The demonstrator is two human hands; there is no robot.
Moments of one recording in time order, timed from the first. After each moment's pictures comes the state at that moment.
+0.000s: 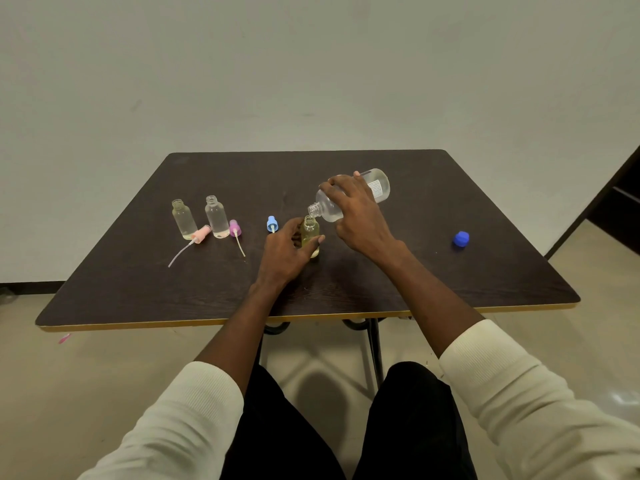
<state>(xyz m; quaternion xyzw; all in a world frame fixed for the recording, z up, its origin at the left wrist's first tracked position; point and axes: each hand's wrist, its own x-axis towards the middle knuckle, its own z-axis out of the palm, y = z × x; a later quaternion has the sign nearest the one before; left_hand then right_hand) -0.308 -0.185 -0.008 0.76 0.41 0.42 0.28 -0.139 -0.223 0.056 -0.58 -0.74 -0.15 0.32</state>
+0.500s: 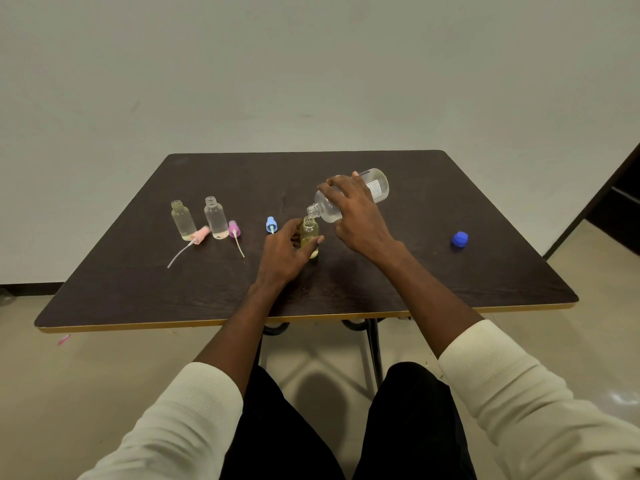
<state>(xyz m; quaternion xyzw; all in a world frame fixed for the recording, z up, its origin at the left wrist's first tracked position) -0.309 -0.187 -0.006 0.77 0.40 0.43 0.27 -0.138 -0.223 0.056 -0.57 -0.74 -0.16 0.32</state>
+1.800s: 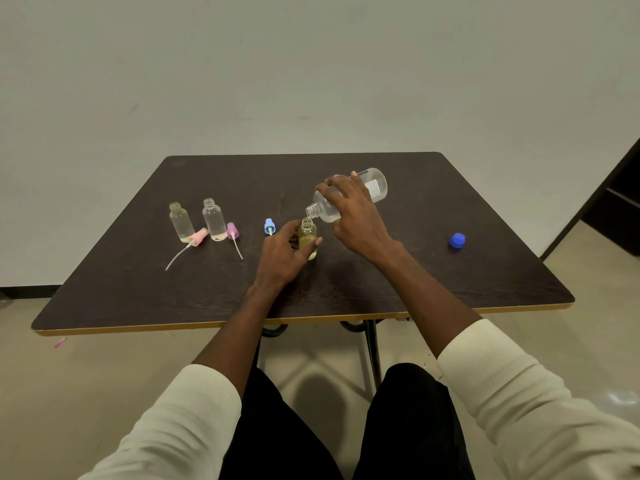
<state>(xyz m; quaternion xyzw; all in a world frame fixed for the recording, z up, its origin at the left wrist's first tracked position) -0.310 -0.185 -0.007 0.77 0.40 0.42 0.27 -0.138 -0.223 0.058 -0.57 -0.73 -0.17 0.32</state>
